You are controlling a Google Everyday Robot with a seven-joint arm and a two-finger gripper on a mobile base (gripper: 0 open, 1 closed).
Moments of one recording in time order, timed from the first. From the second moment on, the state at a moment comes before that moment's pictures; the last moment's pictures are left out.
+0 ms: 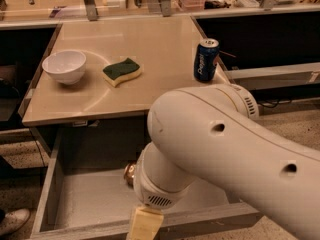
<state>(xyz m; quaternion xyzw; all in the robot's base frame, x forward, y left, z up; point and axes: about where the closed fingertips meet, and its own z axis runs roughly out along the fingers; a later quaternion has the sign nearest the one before) 0.319 0.038 0.793 -0.66 0.73 0.12 0.14</state>
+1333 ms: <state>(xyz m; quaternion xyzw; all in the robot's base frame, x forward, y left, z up) 0.393 0.067 0.712 -0.58 0.79 0.12 0.15</state>
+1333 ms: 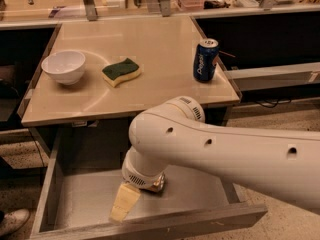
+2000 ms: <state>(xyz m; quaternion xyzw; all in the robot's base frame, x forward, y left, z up) 0.422 0.066 0.685 -0.54 0.82 0.09 0.15</state>
